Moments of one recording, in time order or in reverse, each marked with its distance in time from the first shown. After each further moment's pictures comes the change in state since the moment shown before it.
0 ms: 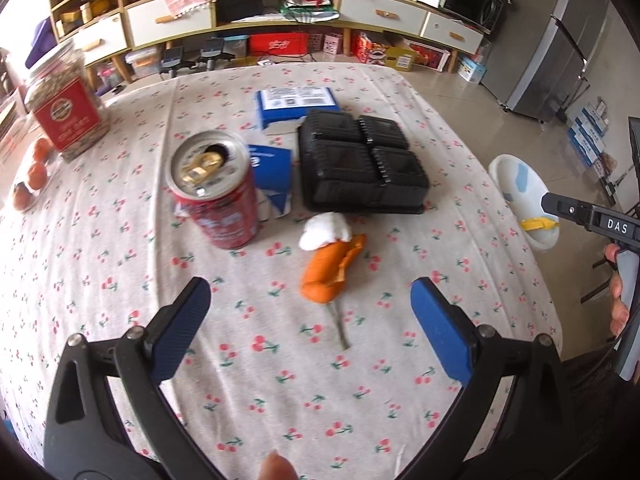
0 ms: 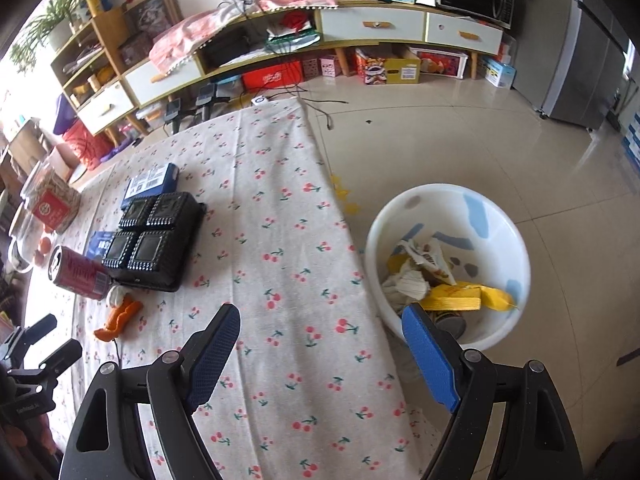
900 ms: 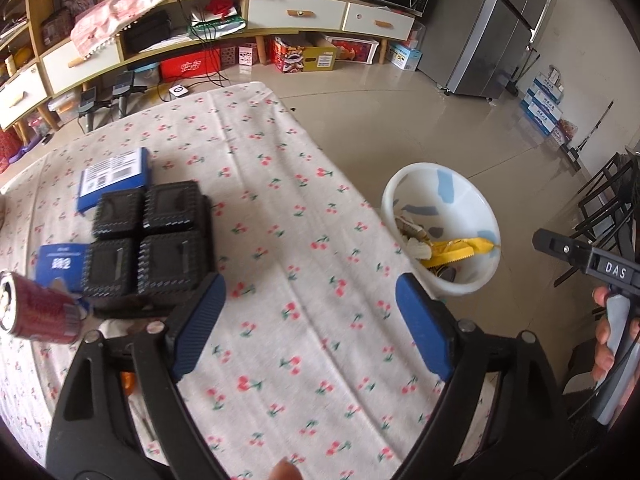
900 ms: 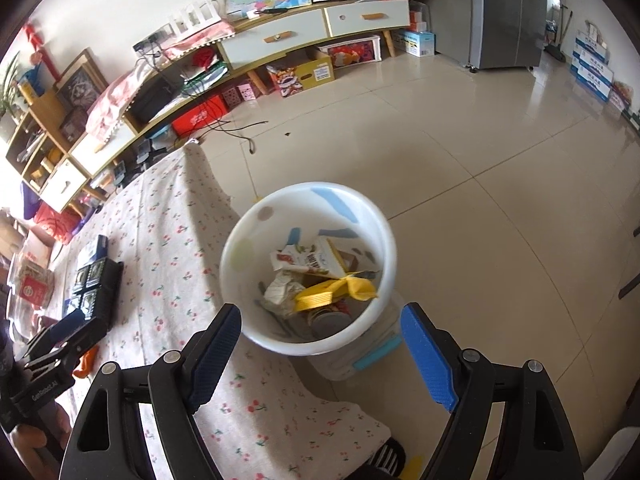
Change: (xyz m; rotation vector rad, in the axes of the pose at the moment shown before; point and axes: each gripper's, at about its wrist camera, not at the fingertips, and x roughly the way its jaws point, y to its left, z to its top) left arm 0.028 -0.153 0.055 0.151 -0.013 -0.144; right arm -0.034 -0.150 -0.019 0.271 -0.047 -0.035
